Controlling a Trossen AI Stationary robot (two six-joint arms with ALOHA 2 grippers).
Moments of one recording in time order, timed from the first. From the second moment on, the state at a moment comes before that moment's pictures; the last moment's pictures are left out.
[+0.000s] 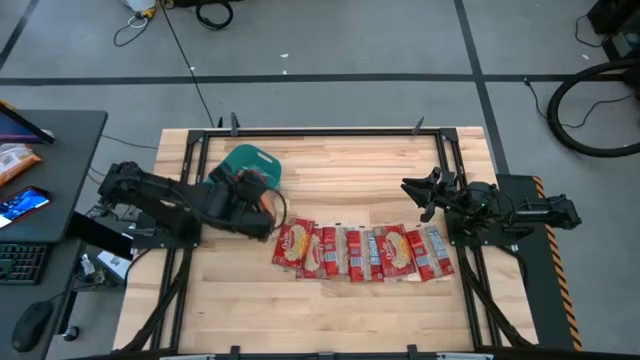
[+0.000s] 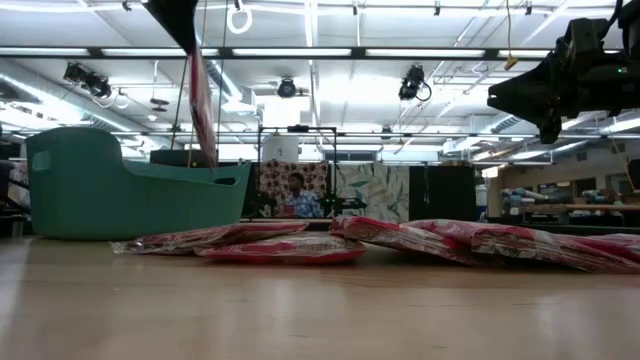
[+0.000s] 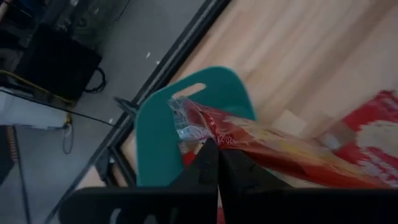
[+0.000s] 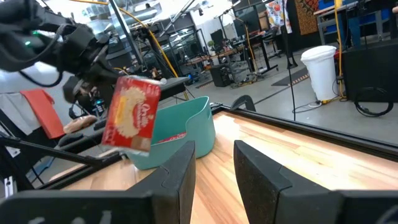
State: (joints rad) left arm -0.27 1.50 1.49 -1.57 -0.83 -0.91; right arm -0.03 0.02 0.01 0.10 0.36 0.31
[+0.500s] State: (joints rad) left arm -0.04 1.49 1.49 -1.57 -0.83 -0.68; right arm -0.03 0.02 0.01 0.10 0.36 0.31
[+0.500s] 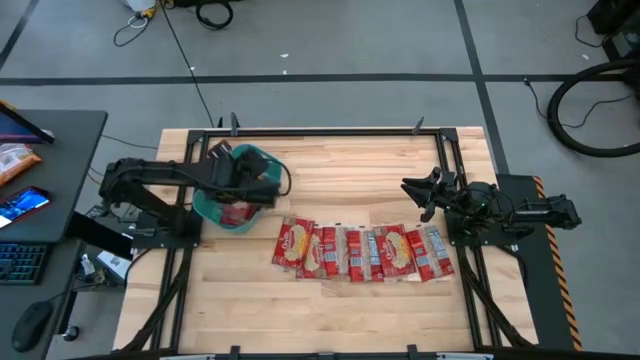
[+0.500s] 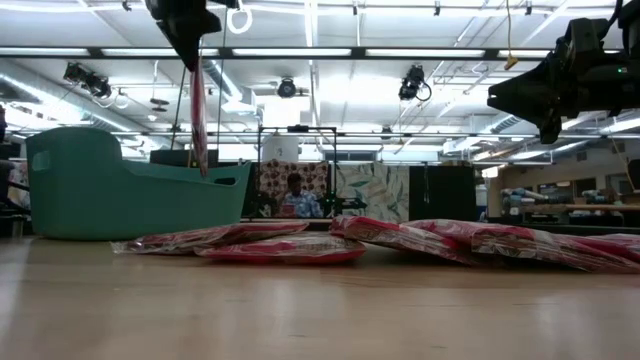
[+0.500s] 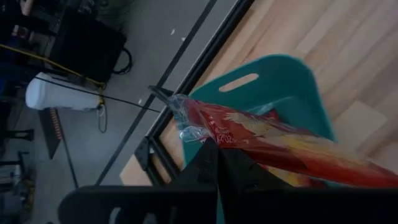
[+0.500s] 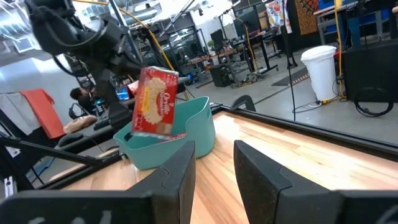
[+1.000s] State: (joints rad) left arm 0.14 1.49 1.49 -1.57 -0.83 -0.59; right arm -0.03 0.02 0.01 0.10 0.36 0.31
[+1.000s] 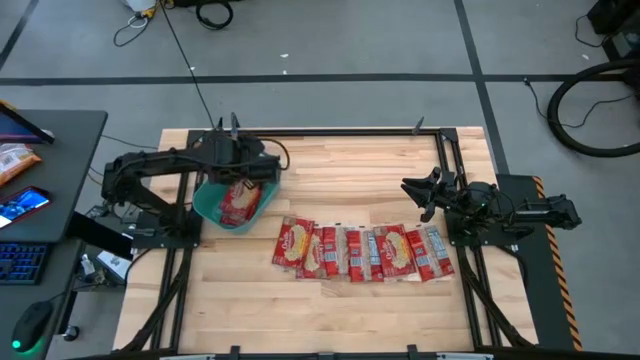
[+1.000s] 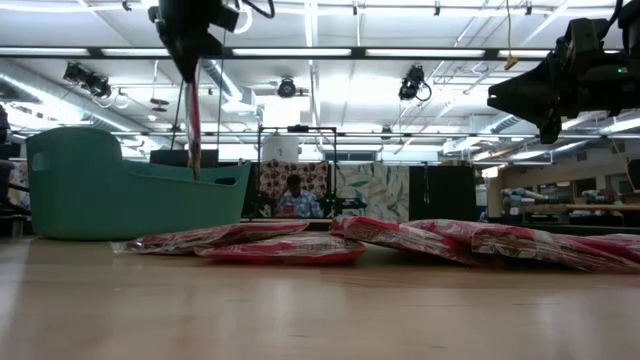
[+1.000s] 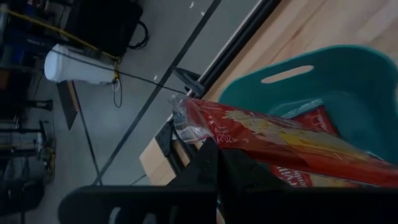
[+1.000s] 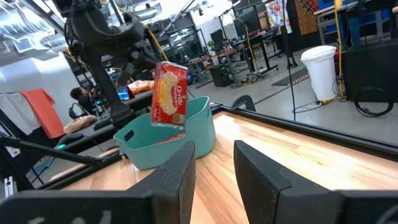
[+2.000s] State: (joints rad) left arm 0.22 1.49 1.49 -1.57 -0.51 -0.64; right arm -0.03 0.02 0.01 0.10 0.36 0.31
